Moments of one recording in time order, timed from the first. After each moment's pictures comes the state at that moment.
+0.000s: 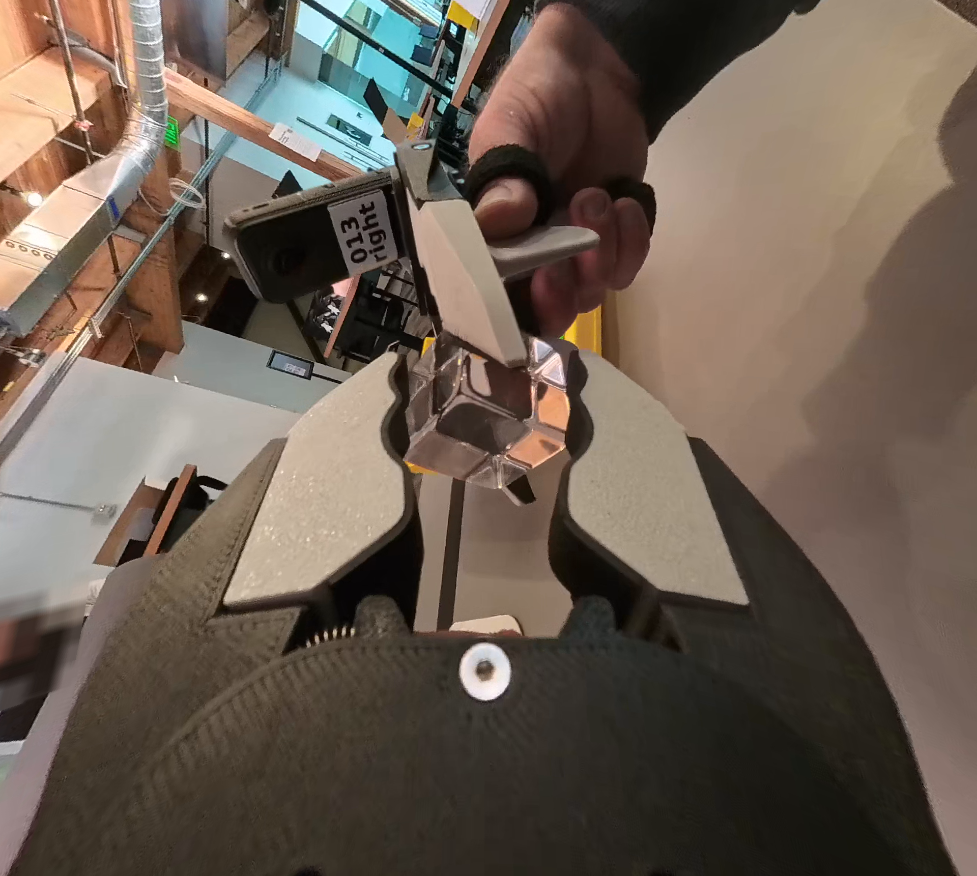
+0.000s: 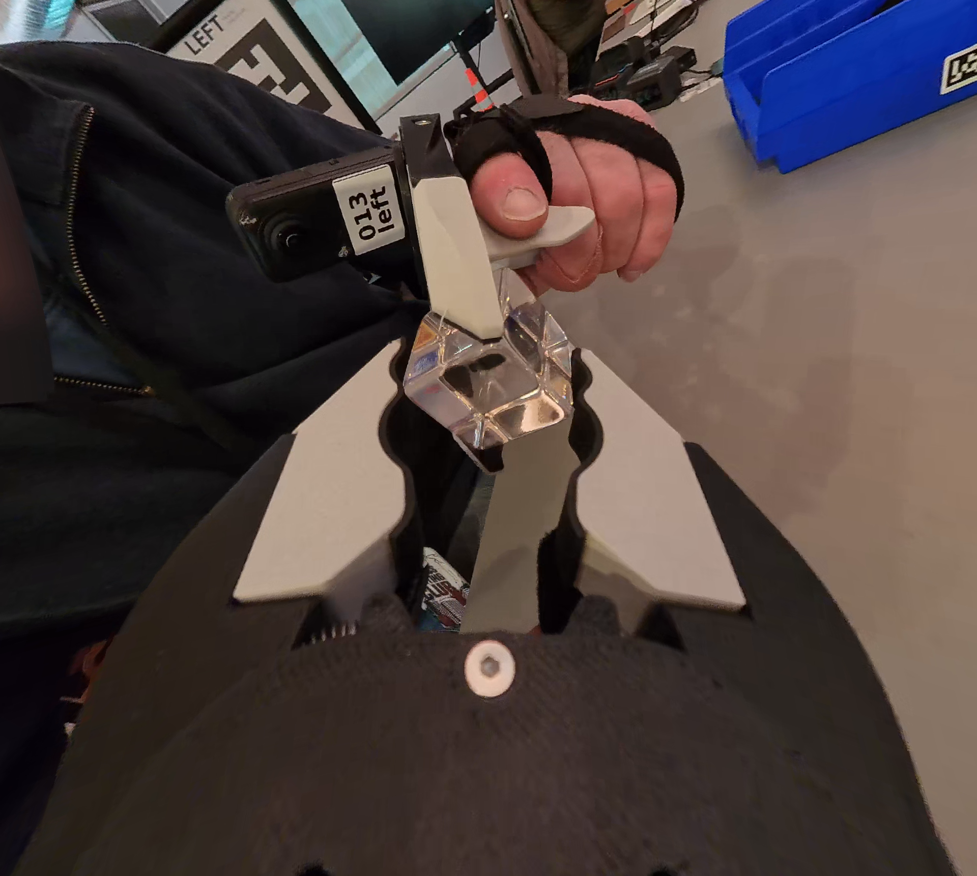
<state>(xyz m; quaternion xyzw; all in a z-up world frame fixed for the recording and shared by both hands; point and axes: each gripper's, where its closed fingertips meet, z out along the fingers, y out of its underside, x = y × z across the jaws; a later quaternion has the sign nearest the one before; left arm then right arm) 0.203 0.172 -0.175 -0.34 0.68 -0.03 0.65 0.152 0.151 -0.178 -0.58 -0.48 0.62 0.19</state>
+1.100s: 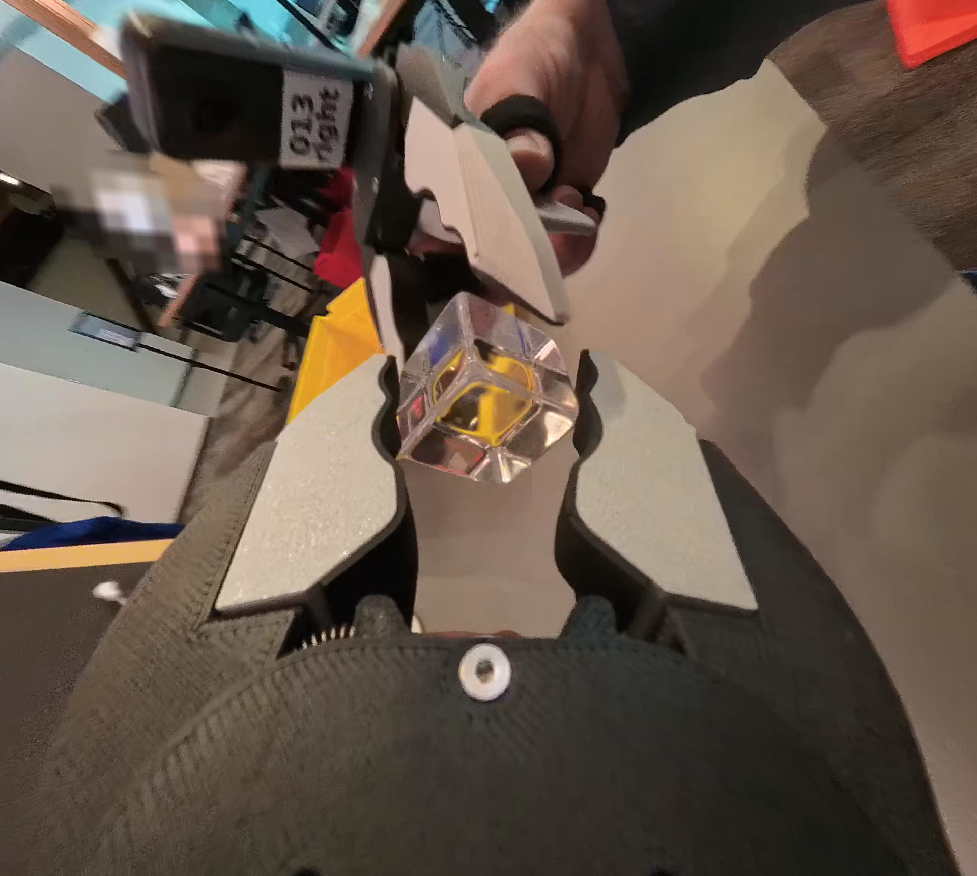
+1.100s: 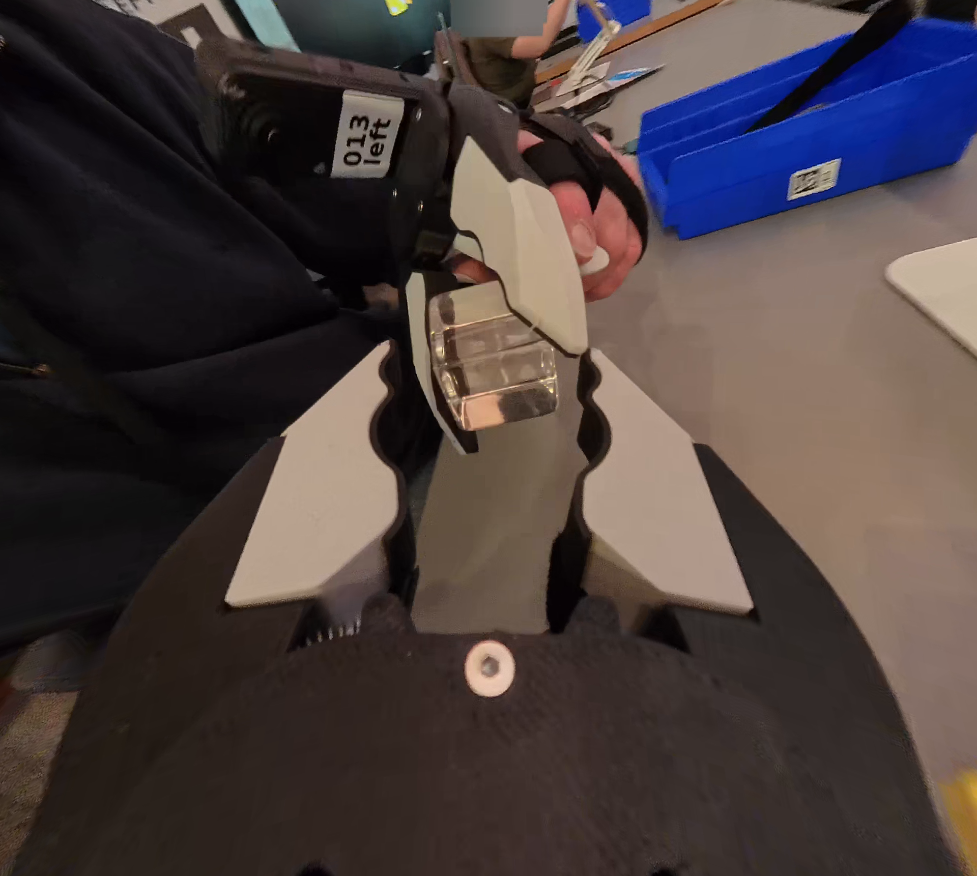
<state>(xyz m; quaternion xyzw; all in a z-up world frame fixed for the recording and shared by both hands) 0.203 0.174 -0.185 -0.41 0.71 -0.13 0.55 0.167 0.163 -0.171 -0.58 -0.50 0.57 0.31</state>
